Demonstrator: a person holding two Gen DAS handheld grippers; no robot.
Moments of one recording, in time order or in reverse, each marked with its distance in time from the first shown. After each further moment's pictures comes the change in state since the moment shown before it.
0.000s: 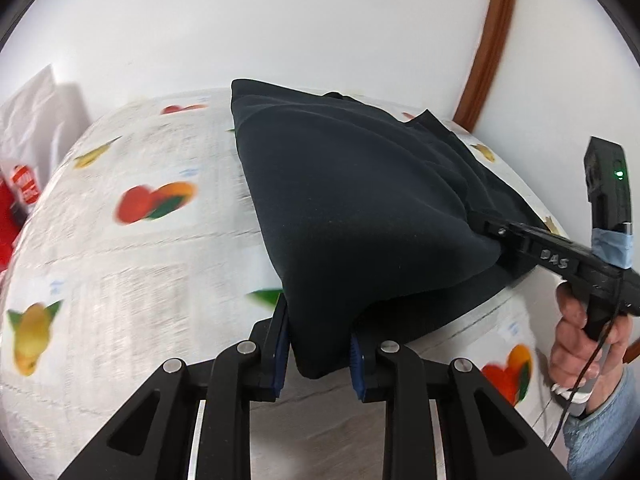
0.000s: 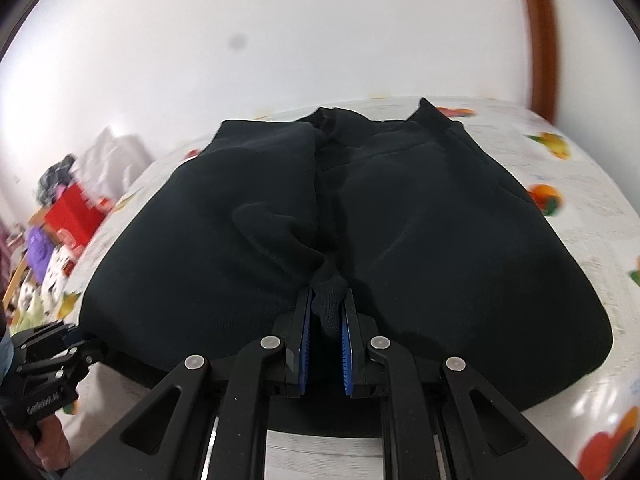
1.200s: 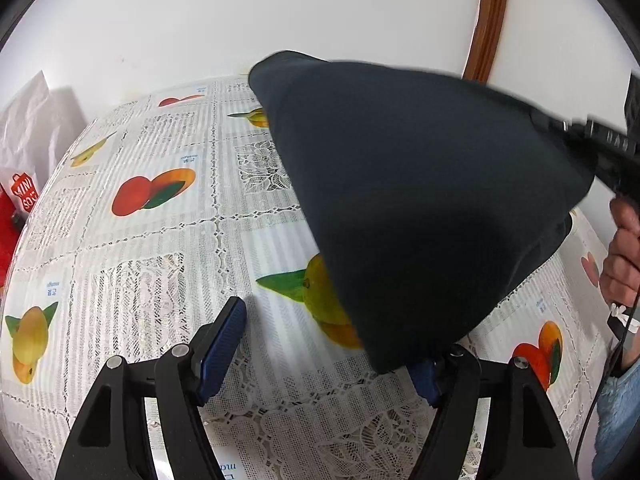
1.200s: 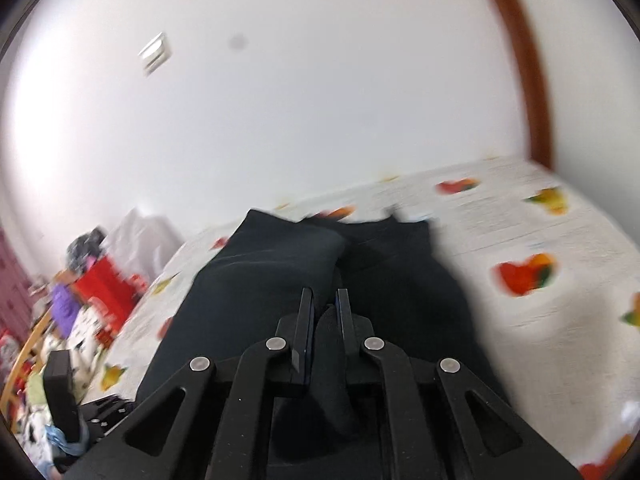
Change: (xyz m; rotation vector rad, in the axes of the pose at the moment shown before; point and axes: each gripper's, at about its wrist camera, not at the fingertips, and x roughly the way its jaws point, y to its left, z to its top) left arm 0.031 -0.005 0.001 0.059 0.038 0.035; right arm -0.058 -0.045 0.031 0.142 -0.242 0.015
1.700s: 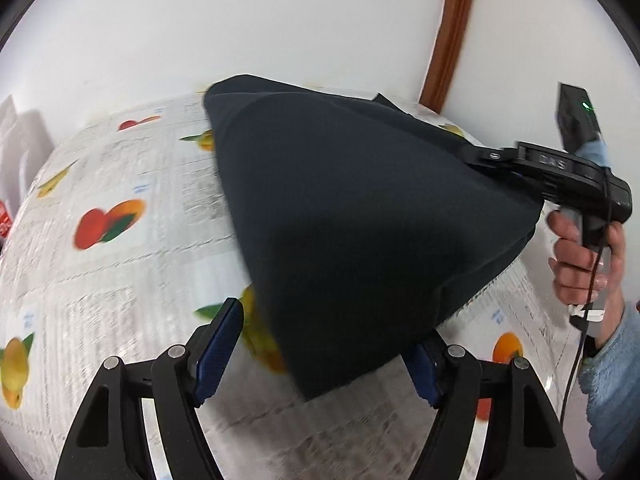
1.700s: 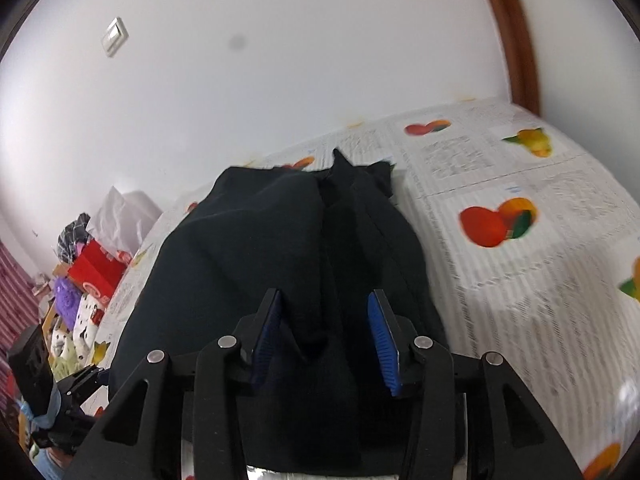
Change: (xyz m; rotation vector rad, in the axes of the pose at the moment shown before) left arm 0.000 -0.030 0.018 0.058 -0.018 -0.102; right arm 0.045 -0.033 -0.003 0.032 0.207 0.052
